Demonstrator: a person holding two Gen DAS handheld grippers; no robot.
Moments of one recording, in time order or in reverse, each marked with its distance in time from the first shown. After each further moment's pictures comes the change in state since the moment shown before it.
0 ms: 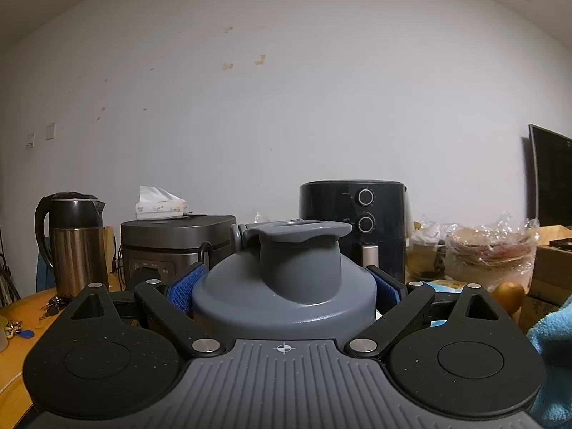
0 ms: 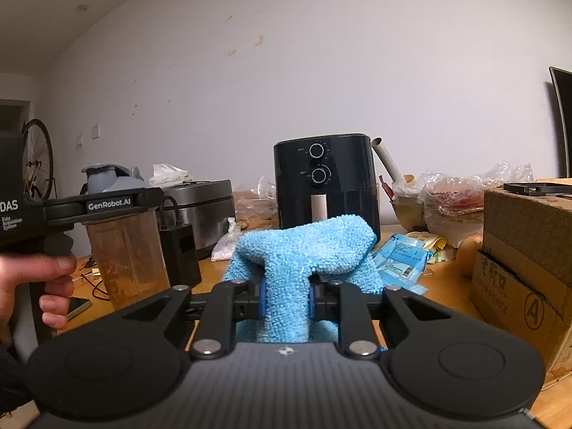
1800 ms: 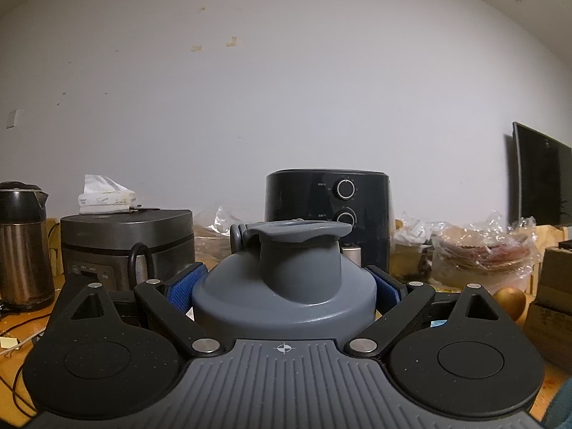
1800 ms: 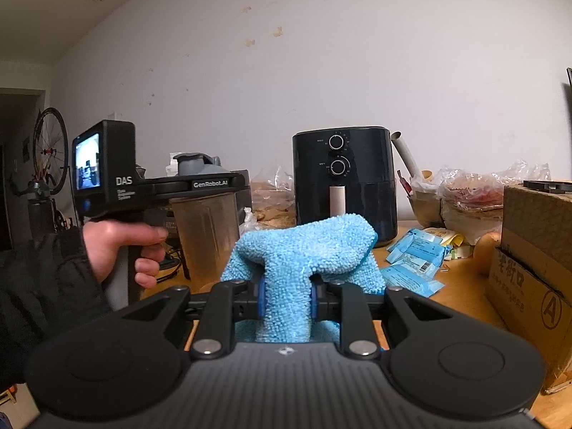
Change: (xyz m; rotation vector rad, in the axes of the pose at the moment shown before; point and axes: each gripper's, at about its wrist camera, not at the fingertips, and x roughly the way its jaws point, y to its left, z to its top) left arm 0.094 -0.012 -0.009 -0.006 0.008 -0.121; right arm 0.003 0.011 -0.004 -0.030 0.018 0.052
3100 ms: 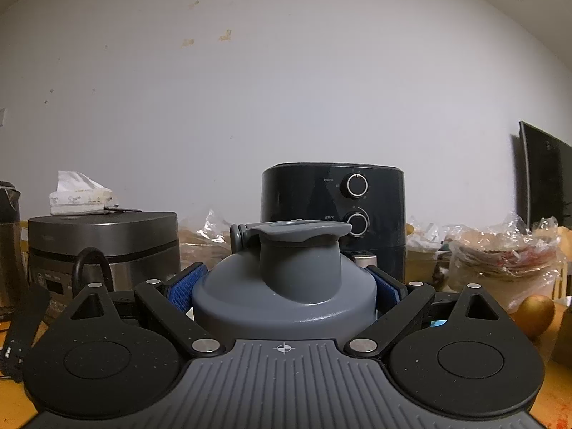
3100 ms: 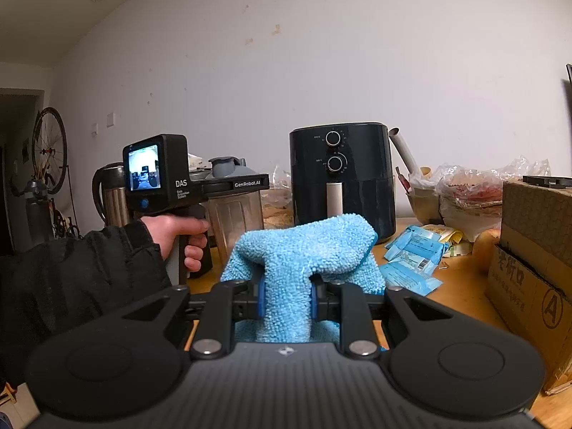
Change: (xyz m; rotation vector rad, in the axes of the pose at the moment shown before) left arm 0.074 0.005 -0.012 -0.001 -0.024 -0.012; right arm 0.004 -0.003 -0.002 0.007 0.014 -0.004
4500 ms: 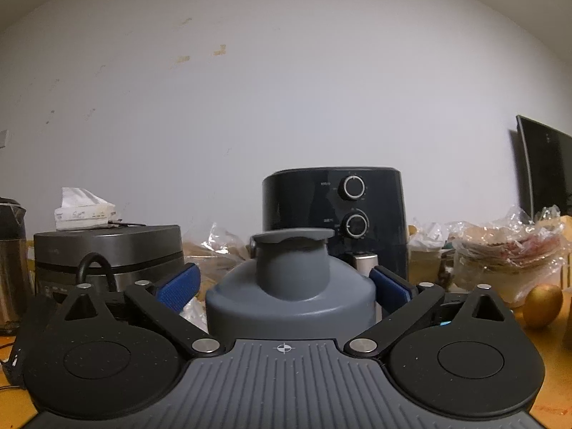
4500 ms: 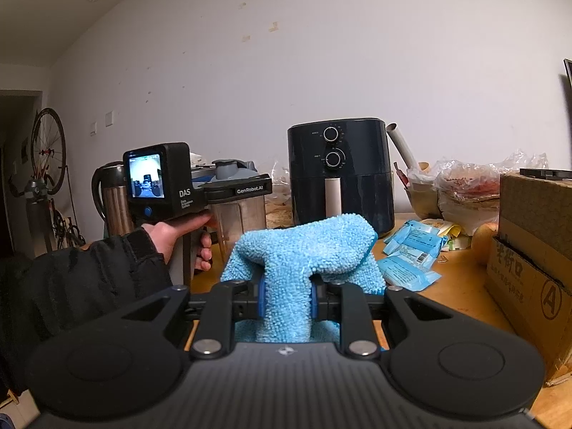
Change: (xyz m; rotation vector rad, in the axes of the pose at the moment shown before) left arm -0.011 -0.009 -0.009 0.051 -0.062 0.029; right arm -0.004 -0.003 -0.001 0.014 0.005 -0.003
